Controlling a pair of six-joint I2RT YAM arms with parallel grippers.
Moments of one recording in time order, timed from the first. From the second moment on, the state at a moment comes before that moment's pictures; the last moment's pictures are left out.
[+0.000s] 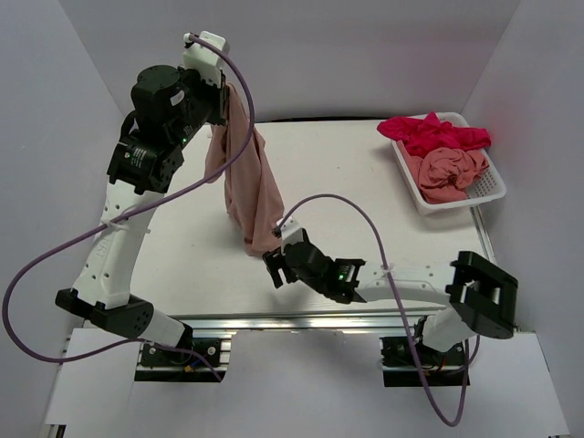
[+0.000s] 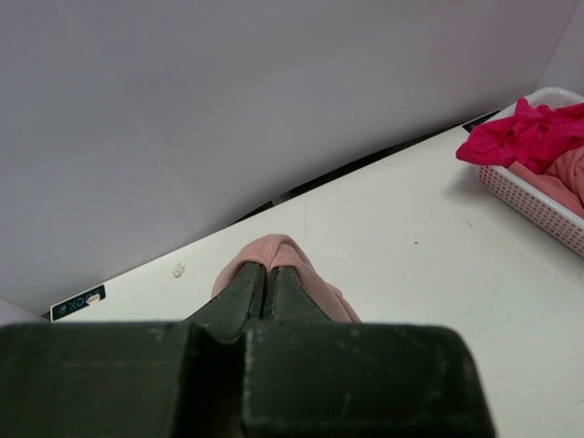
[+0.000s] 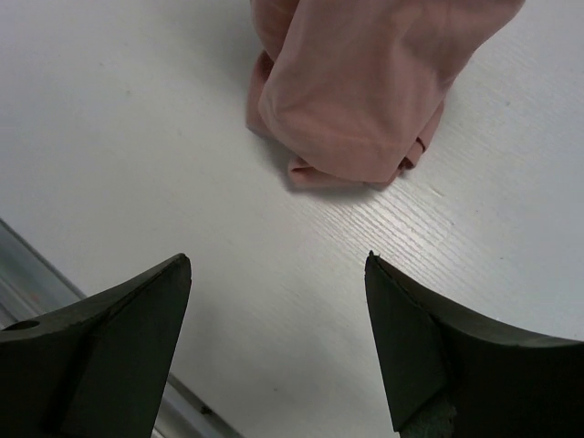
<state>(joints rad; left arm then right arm) -0.43 1.46 2.02 -0.60 -0.05 0.15 1.24 1.44 0.82 0.10 0.40 0.31</state>
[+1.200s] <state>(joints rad) -0.43 1.46 1.94 -0.59 -0.06 0.19 1.10 1.92 1.09 0.30 0.23 0.25</state>
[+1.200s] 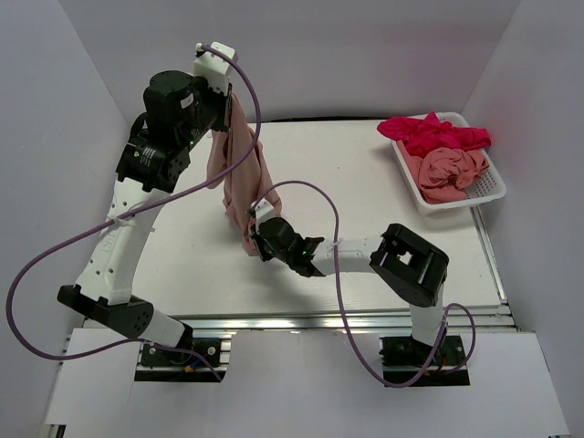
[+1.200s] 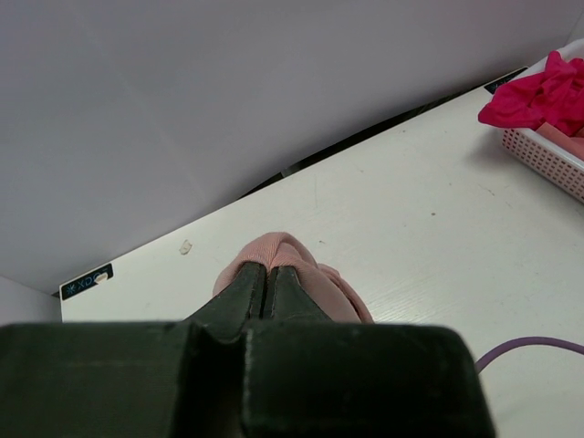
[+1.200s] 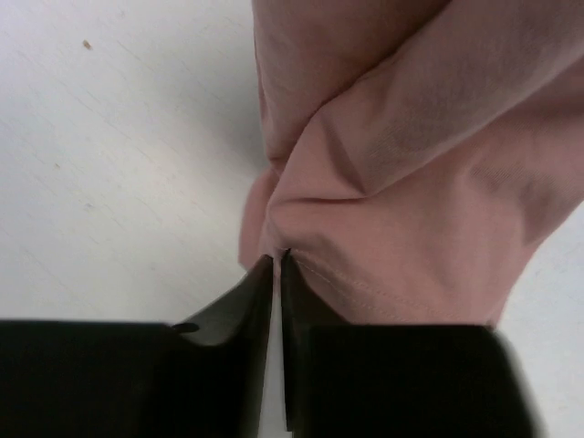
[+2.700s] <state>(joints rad) -0.43 1.46 1.88 -0.57 -0.08 0.18 1.08 1.95 1.16 0.23 0.23 0.24</state>
